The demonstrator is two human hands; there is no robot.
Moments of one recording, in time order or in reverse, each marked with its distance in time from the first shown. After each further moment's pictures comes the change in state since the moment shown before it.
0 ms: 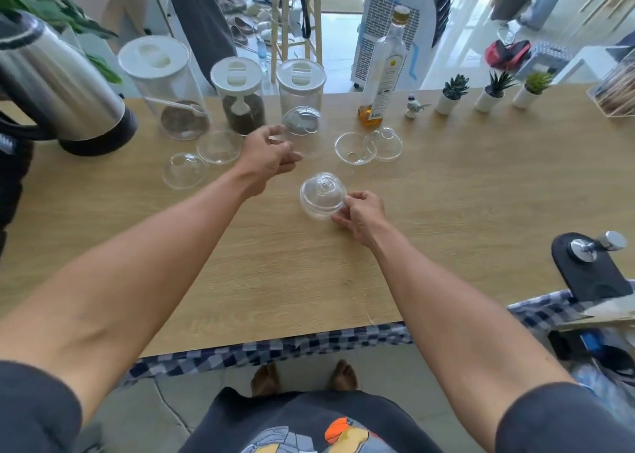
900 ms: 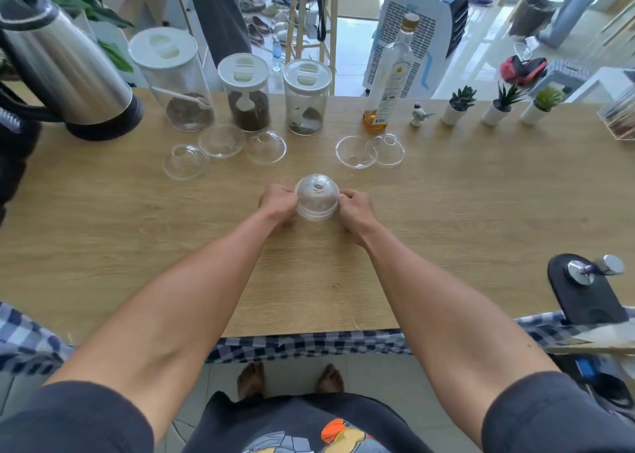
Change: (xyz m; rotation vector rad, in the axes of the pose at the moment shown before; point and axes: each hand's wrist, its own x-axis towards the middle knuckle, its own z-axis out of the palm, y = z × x) left_hand -0.025 -0.079 0.032 0.315 0.153 -0.334; right_hand 0.019 -0.002 -0.002 -0.506 -0.078 -0.222
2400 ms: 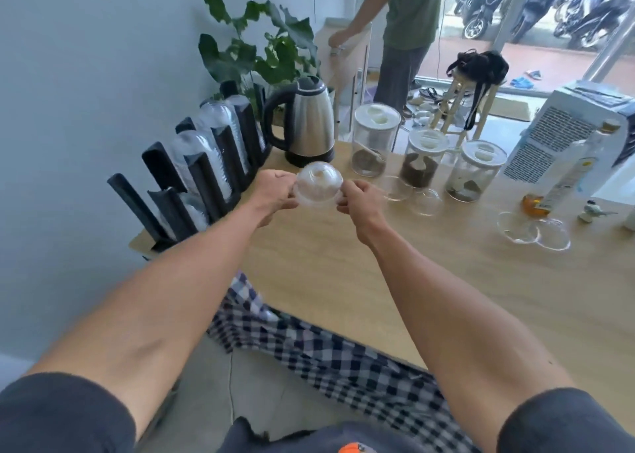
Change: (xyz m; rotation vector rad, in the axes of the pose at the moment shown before) left_hand -0.123 -0.045 -0.316 -0.306 0.448 0.246; right_hand -0.156 -0.145 0.236 0.244 -0.351 -0.347
